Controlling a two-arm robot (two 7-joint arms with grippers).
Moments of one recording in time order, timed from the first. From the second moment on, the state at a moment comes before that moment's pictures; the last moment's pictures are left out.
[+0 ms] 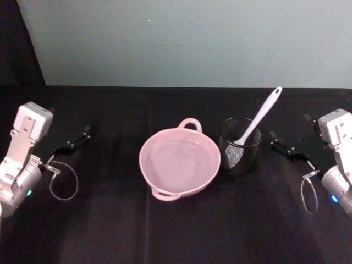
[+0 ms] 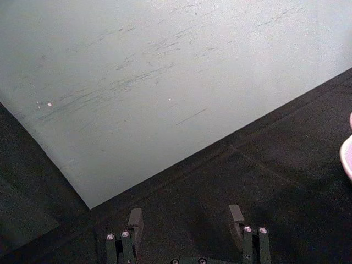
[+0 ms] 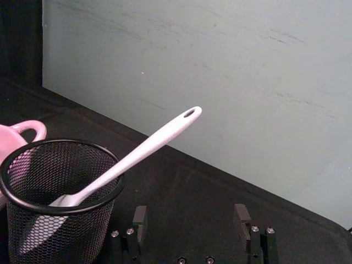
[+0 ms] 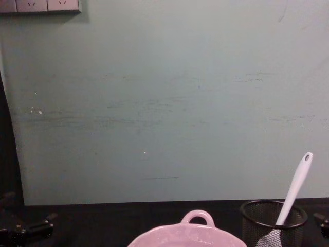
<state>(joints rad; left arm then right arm) -0.20 0.60 0.45 -1.41 -0.25 -0.12 0.03 0.20 0.60 -0.45 -1.41 0.25 -0.12 -0.03</state>
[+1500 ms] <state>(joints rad) -0.20 0.60 0.45 -1.41 -0.25 -0.12 0.03 0.11 0.57 -0.25 -1.49 0.68 -0.09 0.26</state>
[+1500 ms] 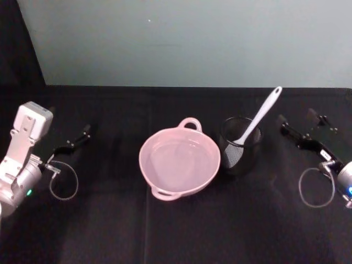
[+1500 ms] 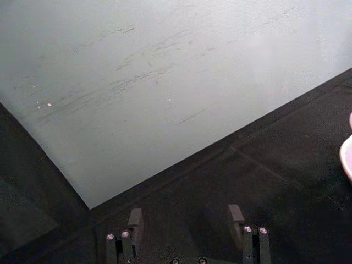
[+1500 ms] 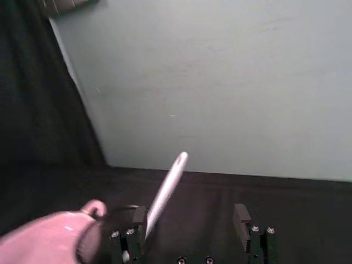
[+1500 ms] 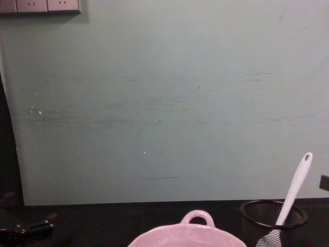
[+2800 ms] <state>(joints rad) -0.20 0.60 0.45 -1.41 -0.25 -0.12 0.03 0.31 0.38 -0.25 -1.23 1.09 0.09 0.44</state>
